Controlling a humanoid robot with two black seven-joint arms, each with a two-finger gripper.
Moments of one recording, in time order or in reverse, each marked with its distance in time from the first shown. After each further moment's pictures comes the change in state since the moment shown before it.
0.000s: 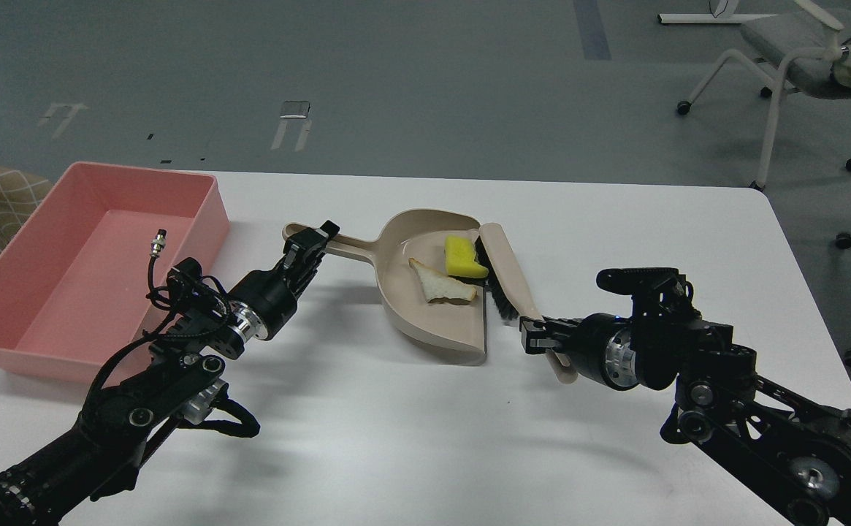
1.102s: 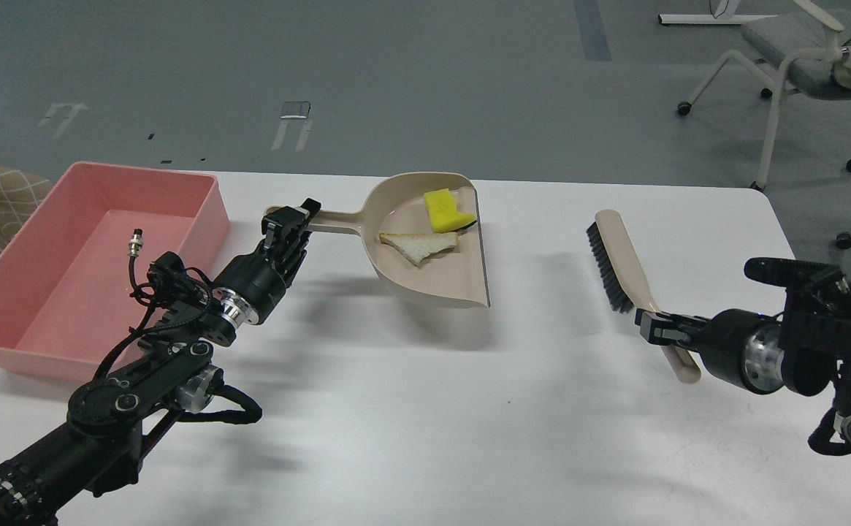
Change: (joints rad) left arm -0.013 0.036 -0.025 -0.021 -0.194 0.005 -0.038; right arm -0.225 -0.443 0.215 0.200 0.184 0.000 0.021
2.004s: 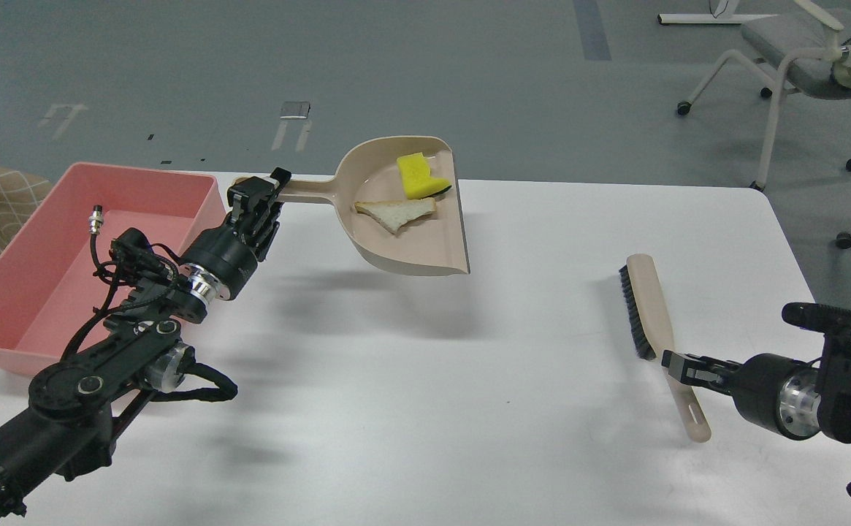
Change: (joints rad) left arm -0.012 0.065 -0.030 -0.054 -0.019 -0.004 0.001; right arm -0.146 -0.020 0.098 0.009 -0.001 0.000 0.054
